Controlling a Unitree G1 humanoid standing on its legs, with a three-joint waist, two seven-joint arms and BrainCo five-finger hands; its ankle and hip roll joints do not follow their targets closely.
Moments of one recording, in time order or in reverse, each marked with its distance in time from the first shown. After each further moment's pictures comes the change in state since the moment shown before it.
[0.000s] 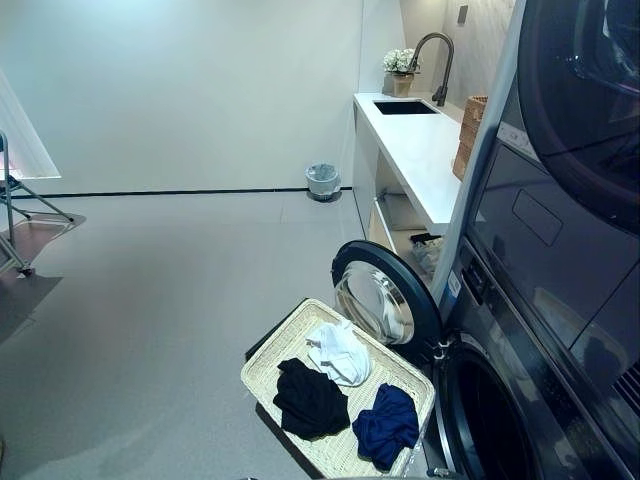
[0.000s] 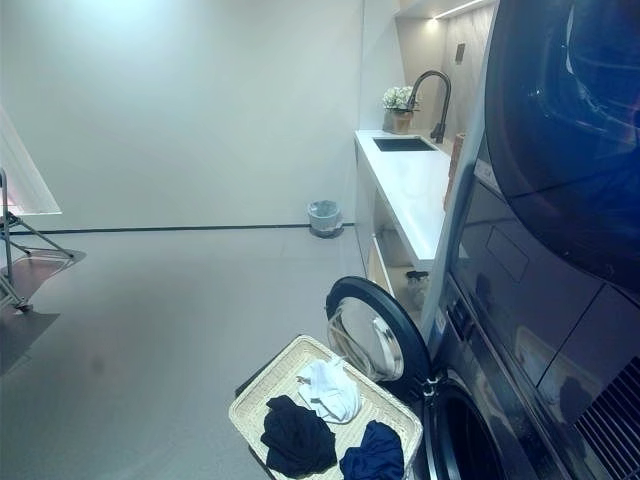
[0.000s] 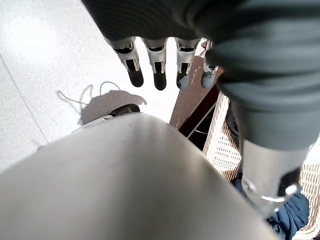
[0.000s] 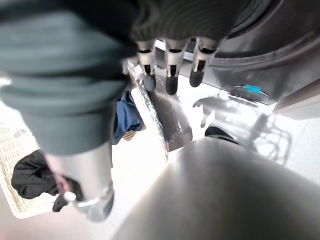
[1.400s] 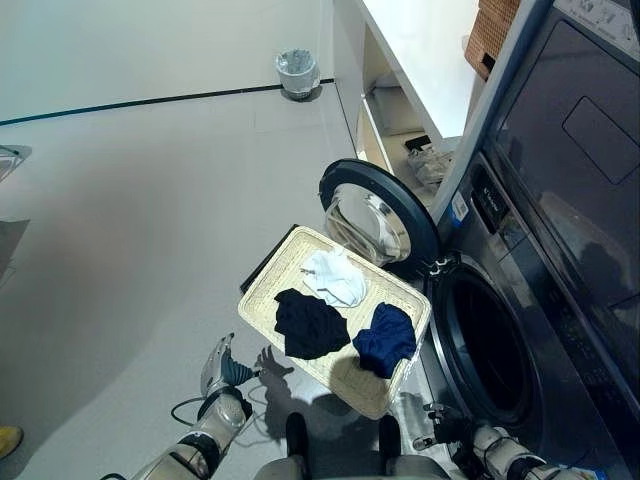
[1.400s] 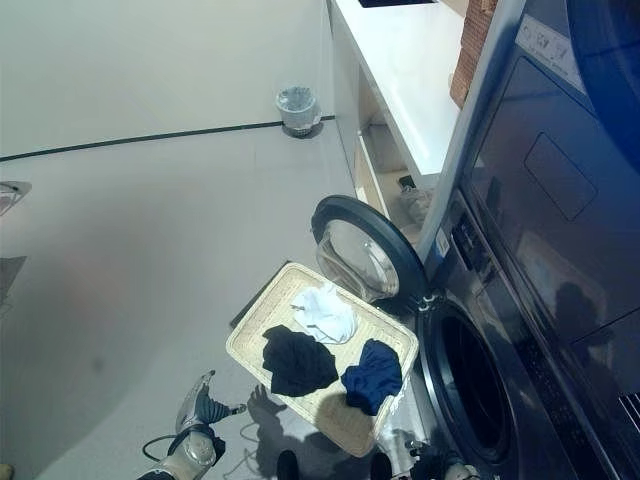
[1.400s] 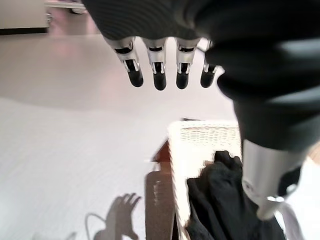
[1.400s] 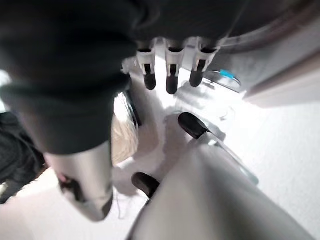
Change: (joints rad) left arm -0.451 0.034 -0.111 -0.064 0.178 -0.060 0.787; right arm -0.363 -0.078 0.113 -0.022 0.001 -0.001 -0.009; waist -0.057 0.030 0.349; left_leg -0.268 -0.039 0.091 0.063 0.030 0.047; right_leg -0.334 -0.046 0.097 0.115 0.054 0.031
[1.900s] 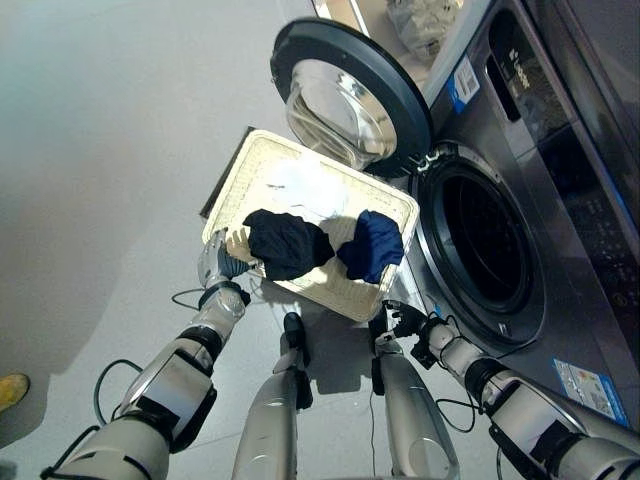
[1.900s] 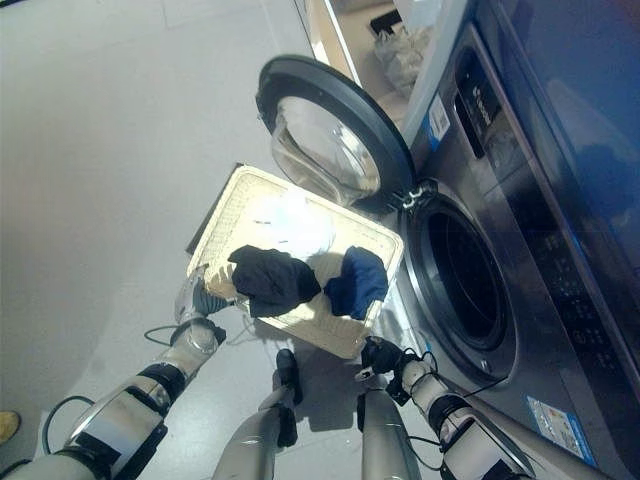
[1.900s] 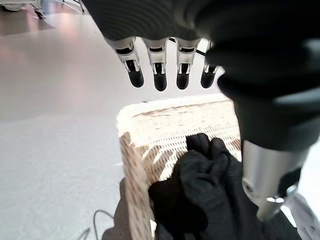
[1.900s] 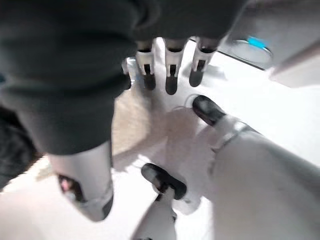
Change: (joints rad) left arm -0.346 0.100 -0.003 0.075 -0.063 0.000 -0.005; right arm -0.201 0.040 0.093 -0.056 0.026 0.002 -0.060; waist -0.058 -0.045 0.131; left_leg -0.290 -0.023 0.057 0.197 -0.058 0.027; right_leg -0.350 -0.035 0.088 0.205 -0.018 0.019
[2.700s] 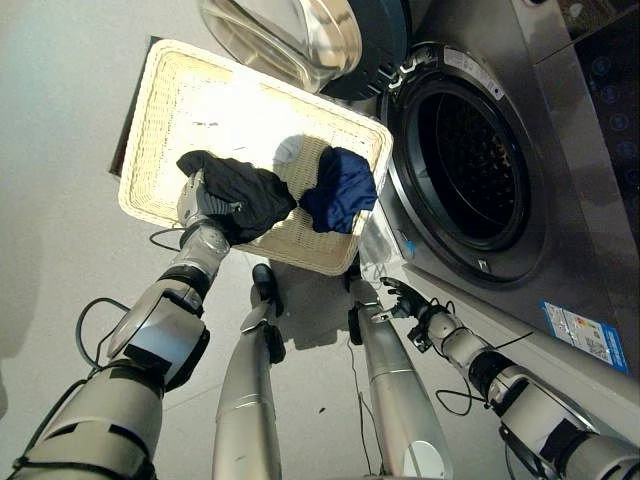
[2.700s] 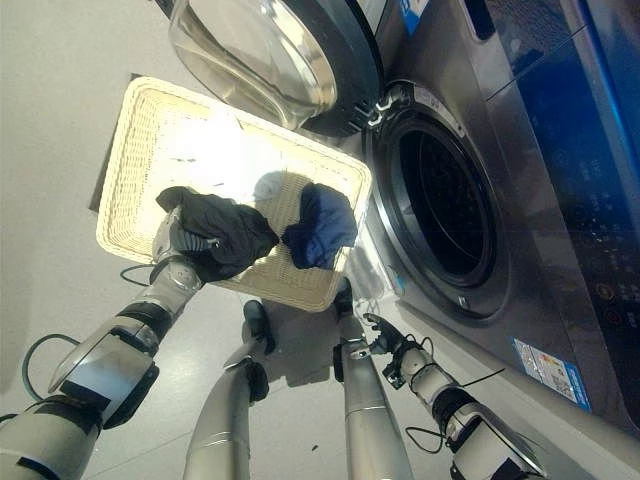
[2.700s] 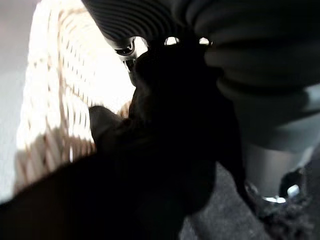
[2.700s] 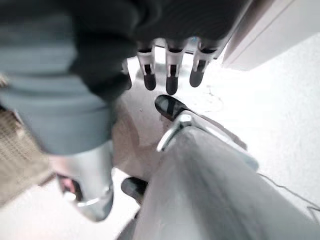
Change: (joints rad) left arm -0.279 0.104 -0.041 0.086 -0.144 0.072 -0.149; right arm -0.004 -0.051 0.043 -0.157 0.185 -0.070 -0.083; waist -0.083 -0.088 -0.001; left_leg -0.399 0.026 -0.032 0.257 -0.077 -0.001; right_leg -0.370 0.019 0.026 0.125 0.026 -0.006
